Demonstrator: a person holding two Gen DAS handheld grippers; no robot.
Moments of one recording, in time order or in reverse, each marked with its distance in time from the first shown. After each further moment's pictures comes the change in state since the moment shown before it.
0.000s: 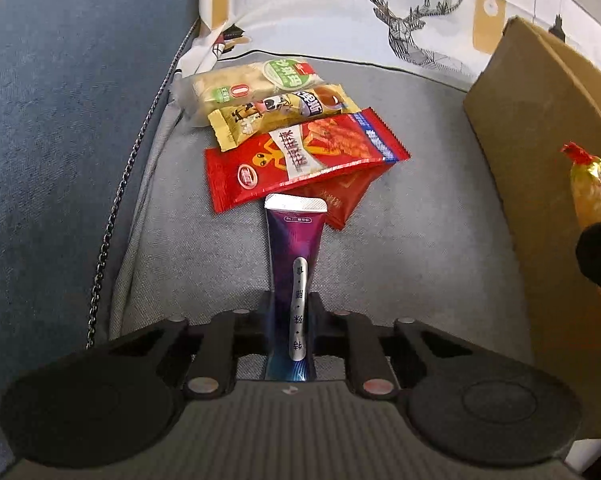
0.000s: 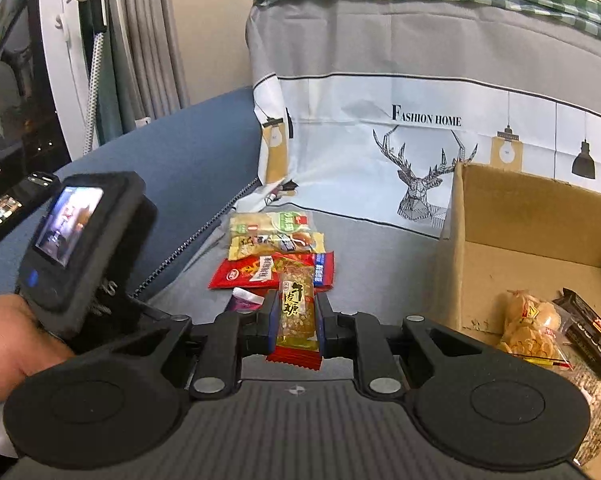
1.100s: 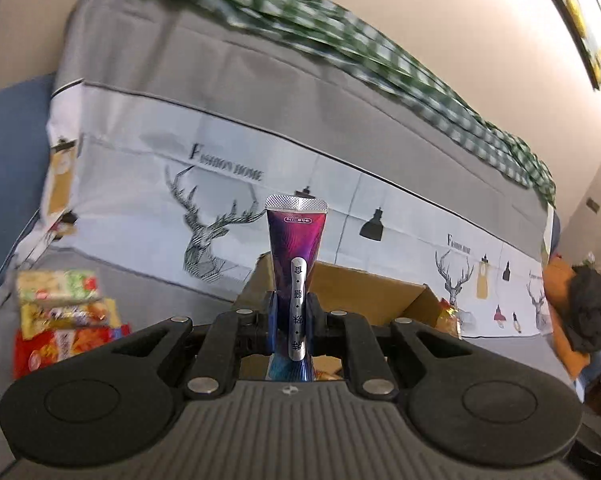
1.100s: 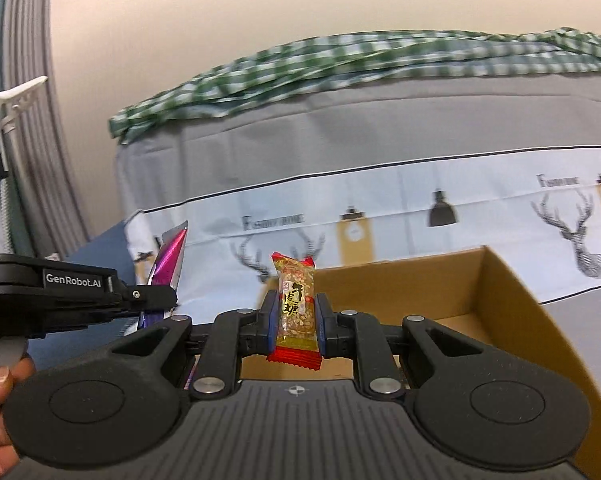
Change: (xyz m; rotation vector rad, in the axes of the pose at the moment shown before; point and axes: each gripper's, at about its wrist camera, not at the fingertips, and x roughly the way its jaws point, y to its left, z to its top) left arm -0.116 -0.109 0.057 -0.095 -0.506 -0.424; right arm -0.078 -0.129 0.020 0.214 -0.272 -0.230
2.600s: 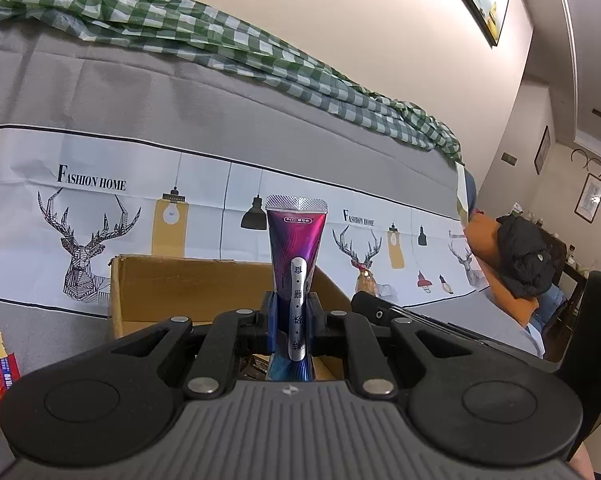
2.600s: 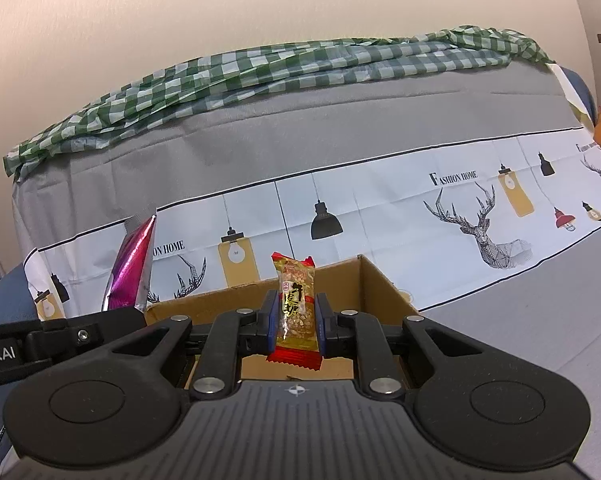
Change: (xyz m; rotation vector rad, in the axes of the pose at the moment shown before) left arm 0.010 -0.078 -0.036 0.182 -0.031 -0.261; right arm 0.000 -0.056 -0.001 0.105 -0.062 -0.266
